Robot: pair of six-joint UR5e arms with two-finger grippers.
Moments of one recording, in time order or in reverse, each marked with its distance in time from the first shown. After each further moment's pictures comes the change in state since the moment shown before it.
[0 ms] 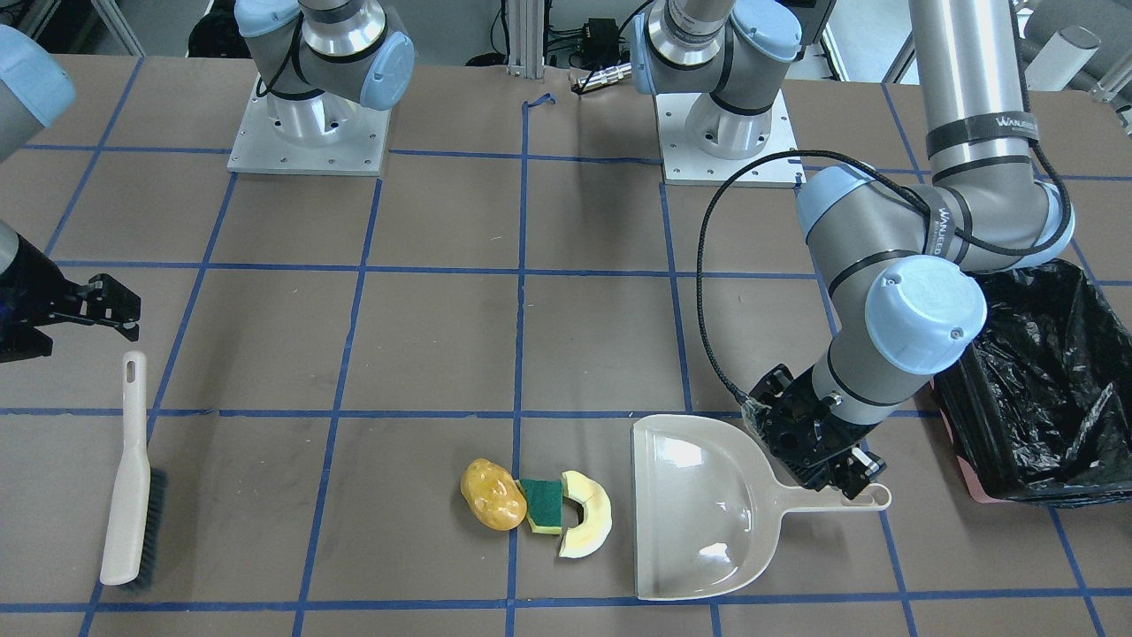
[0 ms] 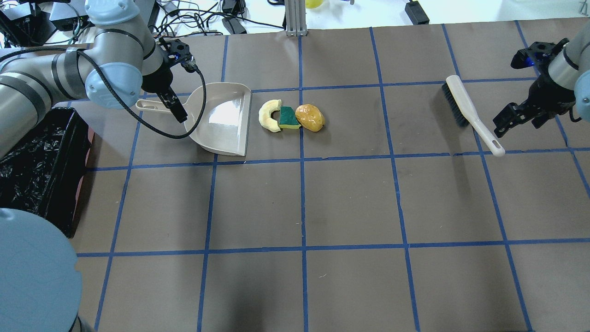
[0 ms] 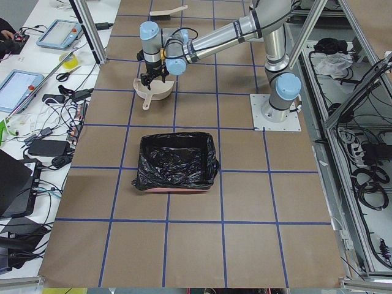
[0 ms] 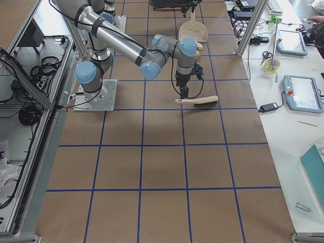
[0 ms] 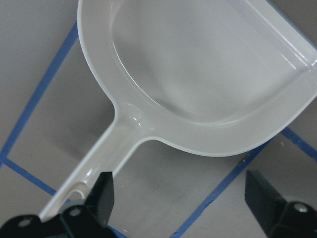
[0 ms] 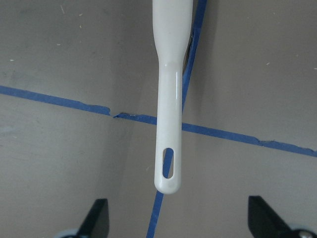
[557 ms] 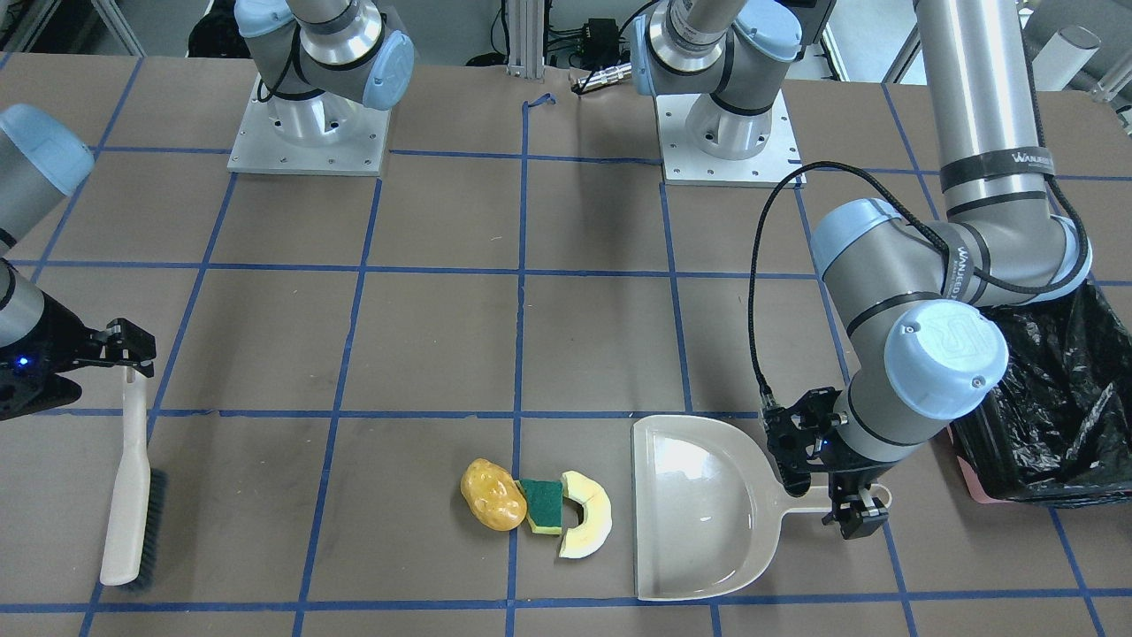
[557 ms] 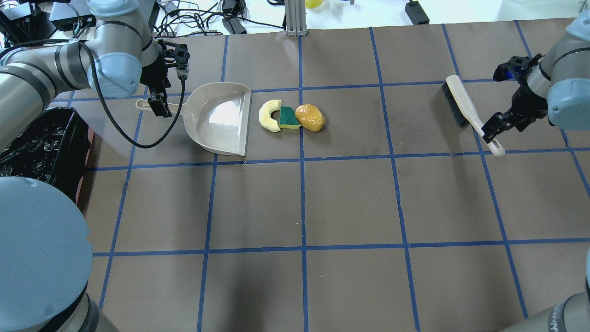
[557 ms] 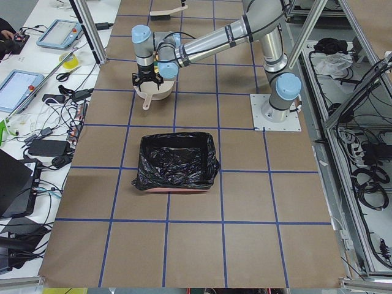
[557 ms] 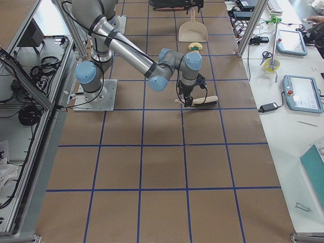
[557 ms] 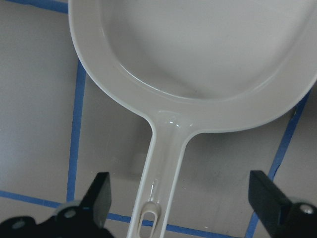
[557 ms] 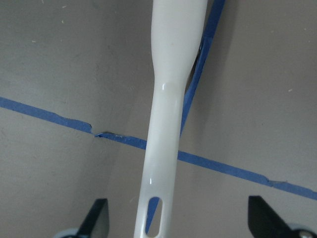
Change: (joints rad) left arm 0.019 -0.062 0.059 -0.004 0.049 0.462; right arm 0.012 0.112 0.001 -0.100 -0.003 -0.090
